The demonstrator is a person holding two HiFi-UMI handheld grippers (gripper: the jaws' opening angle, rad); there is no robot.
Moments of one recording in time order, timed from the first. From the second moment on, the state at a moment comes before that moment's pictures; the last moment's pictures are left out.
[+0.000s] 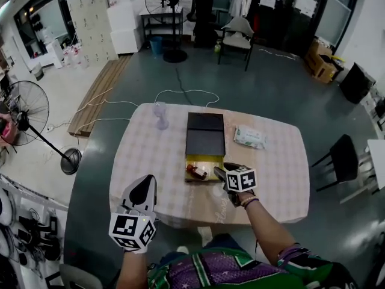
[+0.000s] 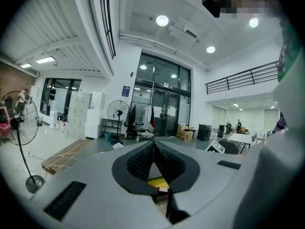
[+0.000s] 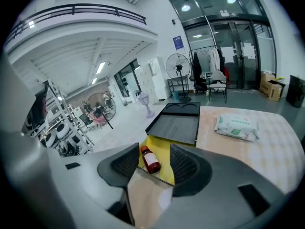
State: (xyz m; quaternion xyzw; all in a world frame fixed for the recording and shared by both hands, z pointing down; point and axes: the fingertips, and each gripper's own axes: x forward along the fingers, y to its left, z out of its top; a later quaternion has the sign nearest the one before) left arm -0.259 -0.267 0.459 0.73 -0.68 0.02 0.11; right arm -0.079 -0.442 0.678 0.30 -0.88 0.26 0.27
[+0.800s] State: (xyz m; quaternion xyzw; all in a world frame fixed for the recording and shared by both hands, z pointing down) left arm -0.244 -0.195 0.406 0.79 -0.61 0.00 0.06; right arm -0.028 -0.282 0.459 0.39 -0.91 0.13 0.10
